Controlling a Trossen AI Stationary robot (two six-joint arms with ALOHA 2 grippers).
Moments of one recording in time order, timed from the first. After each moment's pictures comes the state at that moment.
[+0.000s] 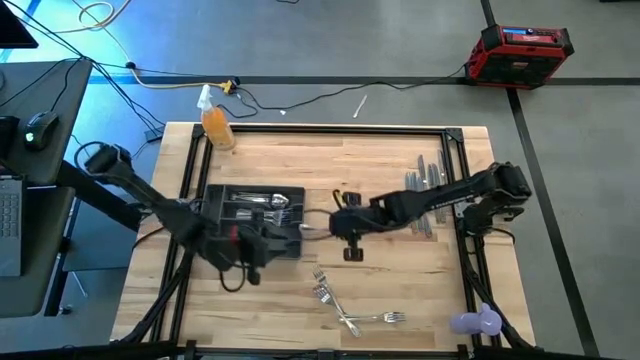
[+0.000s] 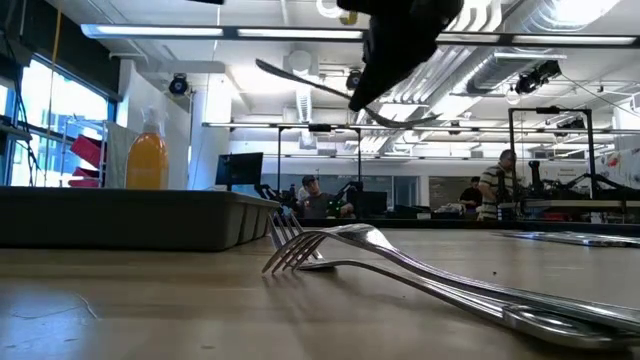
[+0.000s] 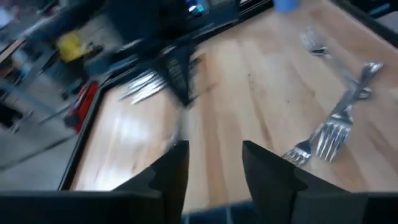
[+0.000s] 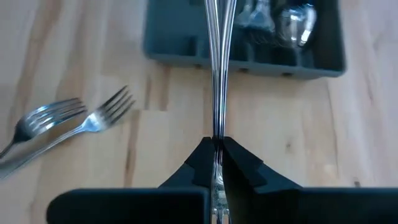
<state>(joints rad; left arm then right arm) -0.59 1.25 0.84 -0.13 -0.68 0.17 0.19 1.72 1.34 -0.61 0.16 0.09</state>
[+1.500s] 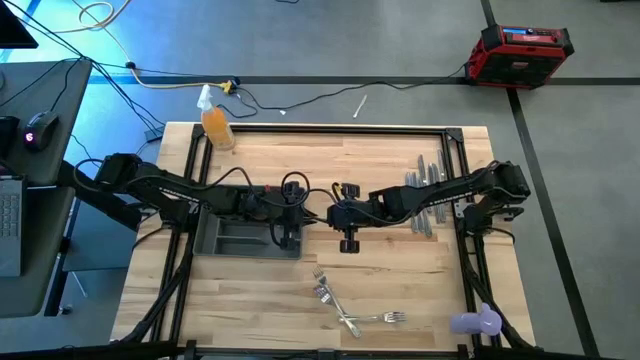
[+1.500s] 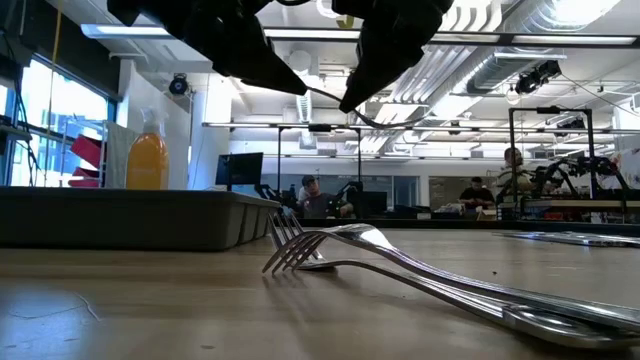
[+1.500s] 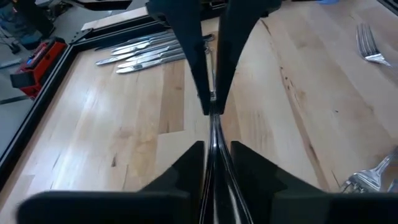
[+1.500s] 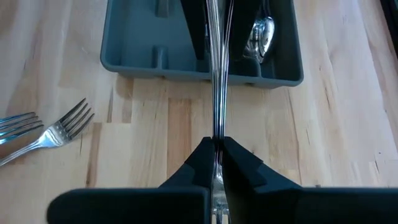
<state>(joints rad) -0.13 1.41 0.84 0.05 -0.22 0.16 0.16 1.72 1.34 -0.59 0.24 0.02</state>
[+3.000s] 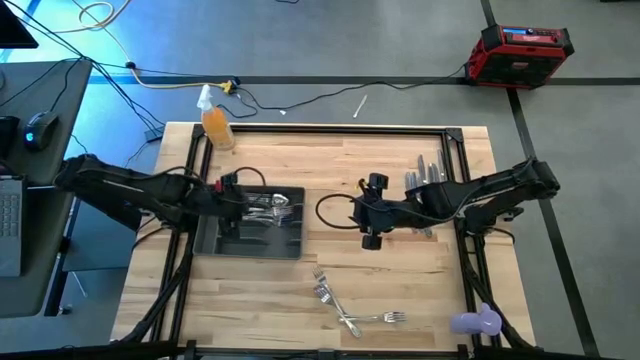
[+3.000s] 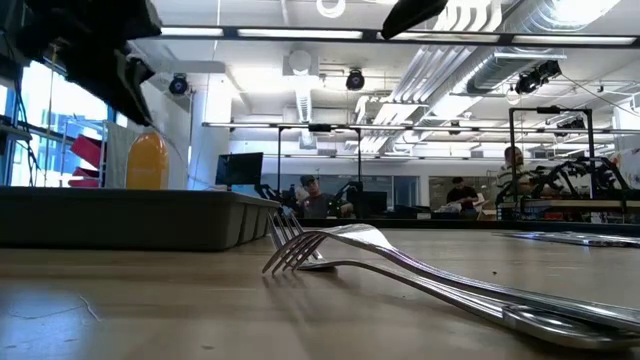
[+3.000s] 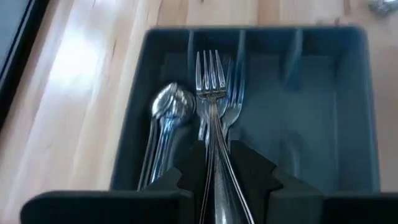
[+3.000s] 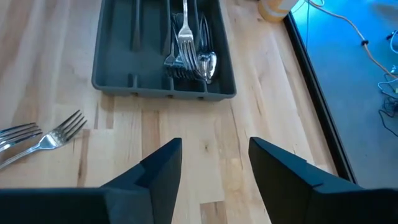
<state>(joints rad) -0.18 0.85 0.69 -0.76 -0.31 -0.12 0.27 1.47 1.34 -0.73 0.47 0.07</state>
